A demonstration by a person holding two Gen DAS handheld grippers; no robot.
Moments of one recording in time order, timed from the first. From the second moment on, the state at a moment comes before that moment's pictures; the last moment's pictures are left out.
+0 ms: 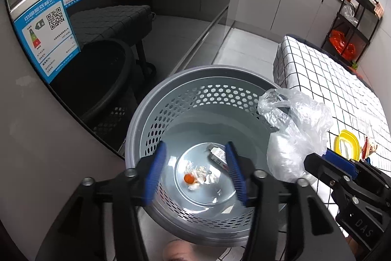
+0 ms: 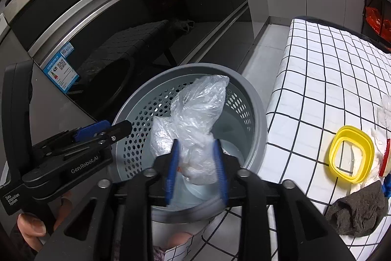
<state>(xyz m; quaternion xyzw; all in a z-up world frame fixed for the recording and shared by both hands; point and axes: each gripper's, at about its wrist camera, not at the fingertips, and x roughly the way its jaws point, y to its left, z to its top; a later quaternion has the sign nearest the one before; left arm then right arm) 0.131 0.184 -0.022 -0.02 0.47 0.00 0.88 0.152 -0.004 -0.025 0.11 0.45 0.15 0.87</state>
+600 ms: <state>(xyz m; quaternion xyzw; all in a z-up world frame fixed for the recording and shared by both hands) 0.128 0.186 -0.018 -0.03 0.46 0.00 0.89 0.146 -0.009 -0.020 0.12 0.45 0.14 0.87</state>
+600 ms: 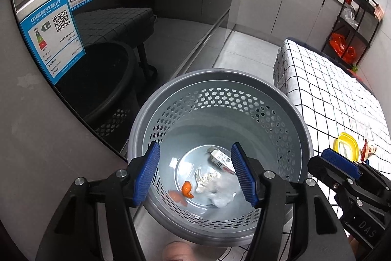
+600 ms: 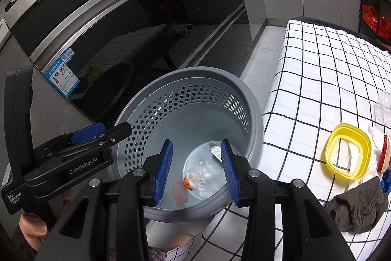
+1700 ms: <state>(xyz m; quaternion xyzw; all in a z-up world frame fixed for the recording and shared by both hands) 0.102 0.161 0.000 -0.01 0.43 -0.02 0.90 0.088 -0.072 -0.018 0.15 0.44 0.08 0.88</state>
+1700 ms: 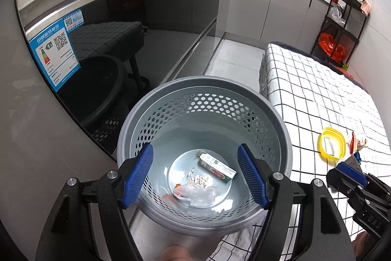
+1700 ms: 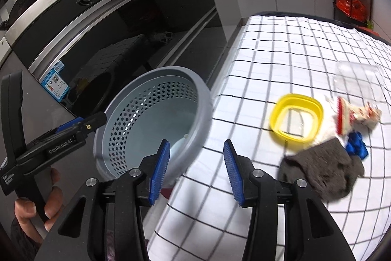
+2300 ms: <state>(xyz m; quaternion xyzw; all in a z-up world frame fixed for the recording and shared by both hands) 0.070 0.104 -0.001 0.02 0.41 -0.07 0.91 0.019 -0.169 -0.015 0.17 0.43 0.00 0.89</state>
